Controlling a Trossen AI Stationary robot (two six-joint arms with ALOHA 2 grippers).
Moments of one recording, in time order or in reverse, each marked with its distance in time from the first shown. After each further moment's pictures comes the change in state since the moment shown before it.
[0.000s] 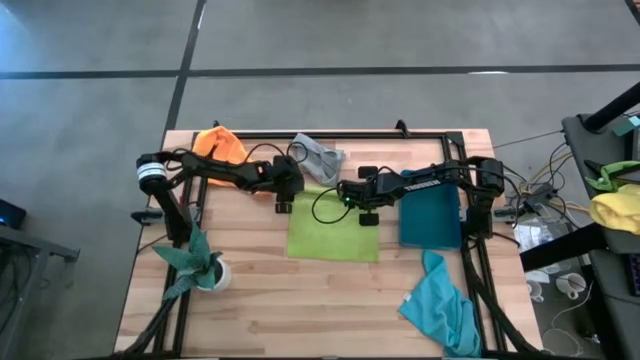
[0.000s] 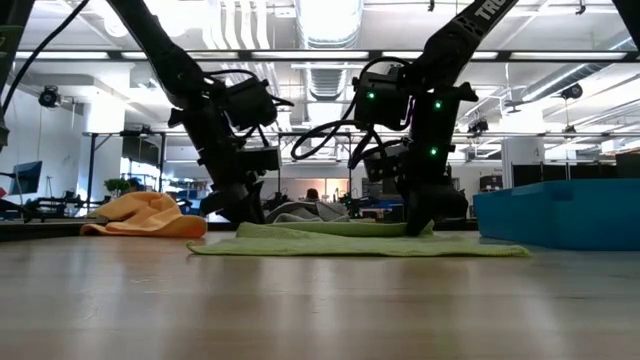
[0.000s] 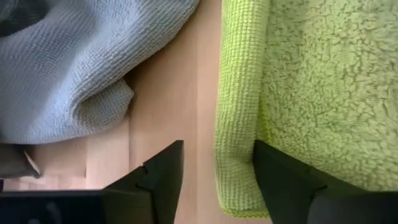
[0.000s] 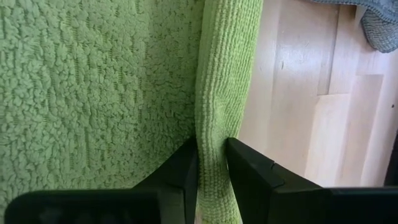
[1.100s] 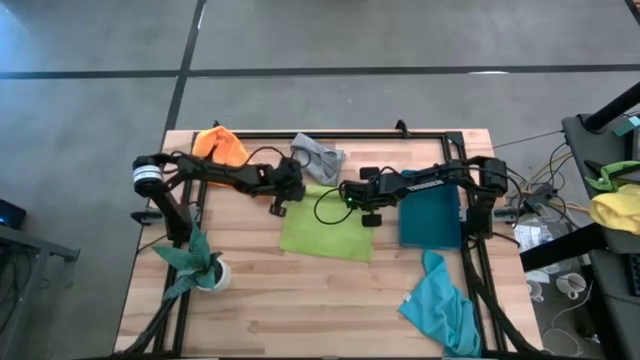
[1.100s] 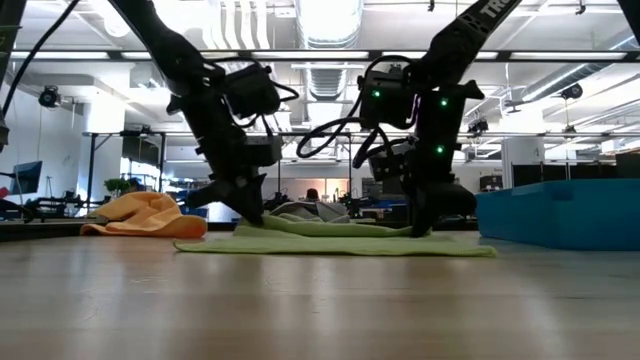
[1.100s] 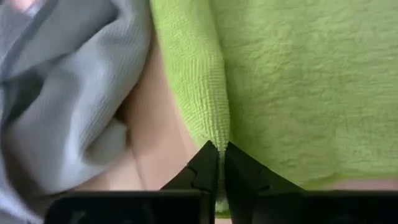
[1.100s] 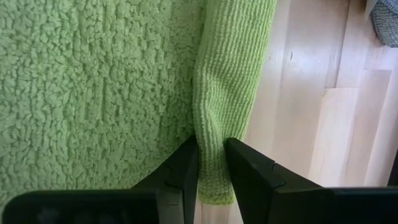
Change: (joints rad) left arm -0.066 -0.044 0.027 -0.071 -0.047 0.277; right arm -0.001 -0.027 -0.030 -0.006 -0.007 -0.016
